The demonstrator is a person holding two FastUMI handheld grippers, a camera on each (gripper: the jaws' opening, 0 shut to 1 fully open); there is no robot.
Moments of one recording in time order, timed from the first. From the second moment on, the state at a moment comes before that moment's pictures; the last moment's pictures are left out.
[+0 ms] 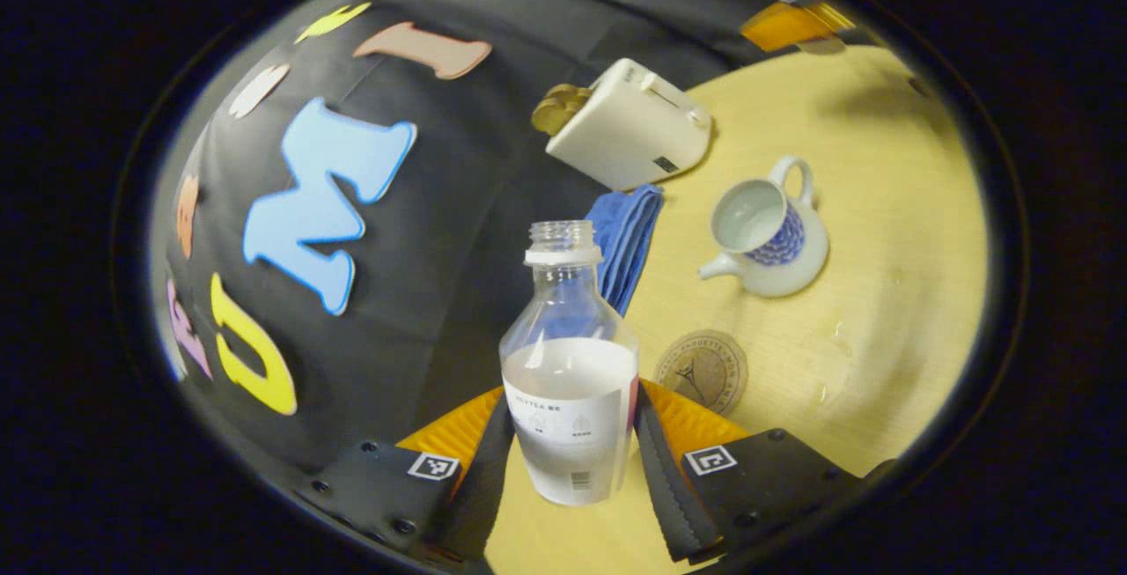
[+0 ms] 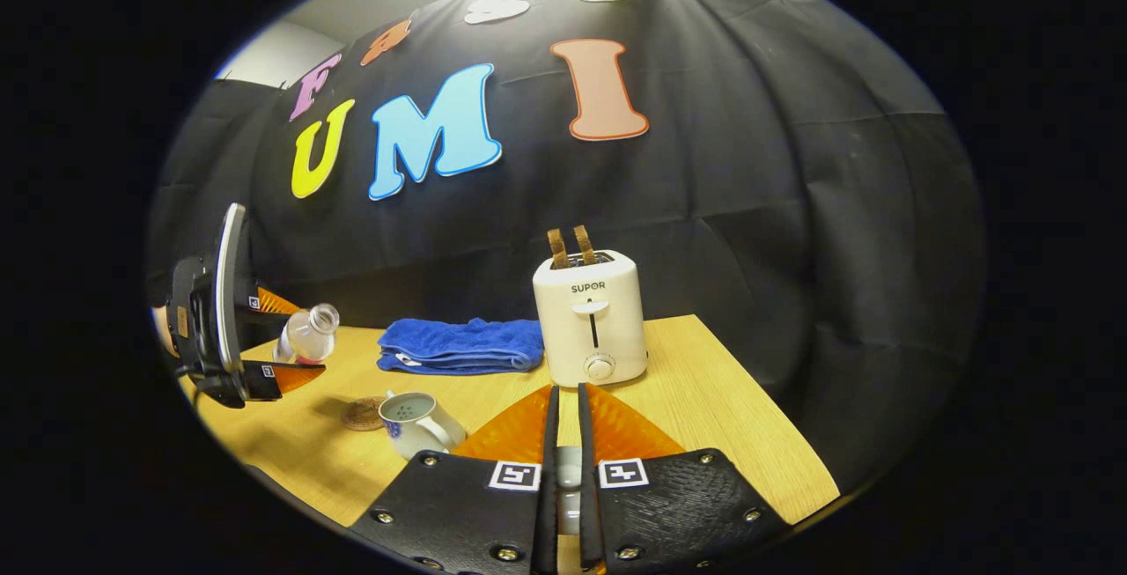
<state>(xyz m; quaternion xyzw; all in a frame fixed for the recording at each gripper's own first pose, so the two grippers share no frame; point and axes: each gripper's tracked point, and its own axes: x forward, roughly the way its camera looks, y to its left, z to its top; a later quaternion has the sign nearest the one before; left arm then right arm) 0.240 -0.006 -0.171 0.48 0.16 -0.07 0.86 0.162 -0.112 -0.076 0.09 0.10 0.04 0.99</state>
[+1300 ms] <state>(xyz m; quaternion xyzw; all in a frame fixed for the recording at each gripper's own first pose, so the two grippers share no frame) 0.267 -0.097 -0.202 0.03 0.08 -0.06 0.99 0.164 -0.078 -0.075 0.09 0.10 0.09 0.99</state>
